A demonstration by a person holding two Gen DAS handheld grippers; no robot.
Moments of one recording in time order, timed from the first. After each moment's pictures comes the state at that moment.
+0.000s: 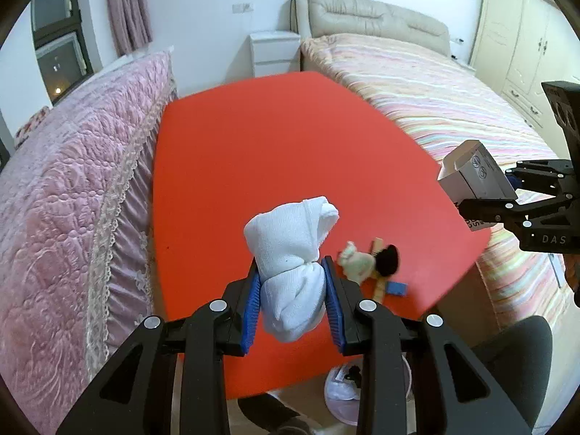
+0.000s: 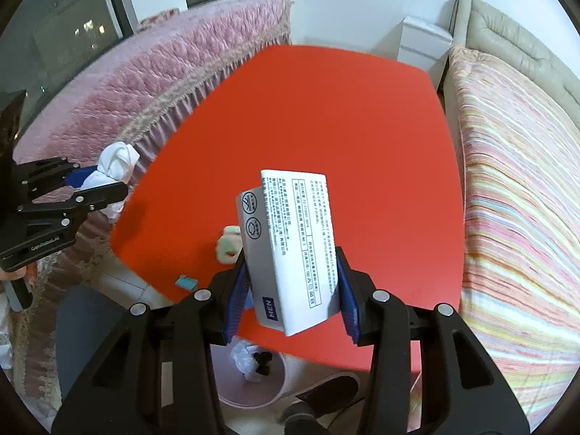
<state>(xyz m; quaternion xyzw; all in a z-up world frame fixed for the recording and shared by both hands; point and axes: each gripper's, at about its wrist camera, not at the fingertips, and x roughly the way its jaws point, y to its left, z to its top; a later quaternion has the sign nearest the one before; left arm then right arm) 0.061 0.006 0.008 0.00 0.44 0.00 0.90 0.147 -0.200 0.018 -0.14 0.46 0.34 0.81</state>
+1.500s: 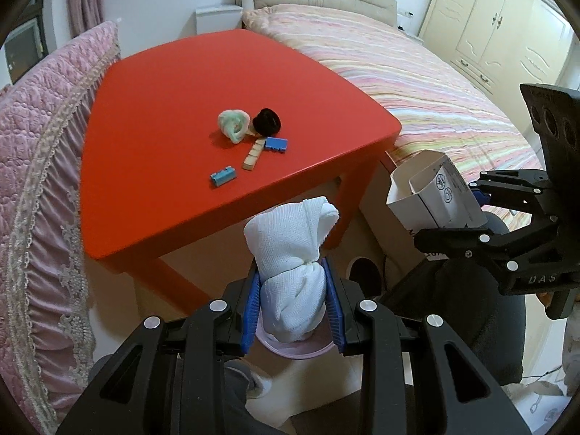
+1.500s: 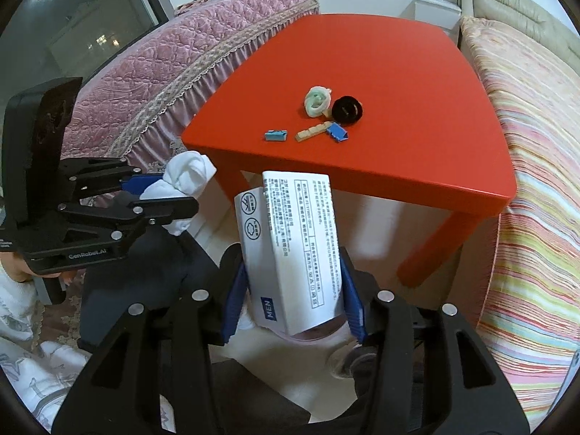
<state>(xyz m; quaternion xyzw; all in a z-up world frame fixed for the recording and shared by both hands) -0.061 -0.070 -0.059 -0.02 0.48 -0.11 0.87 -0.025 -0.248 -0.044 -0.09 0.49 0.38 0.78</state>
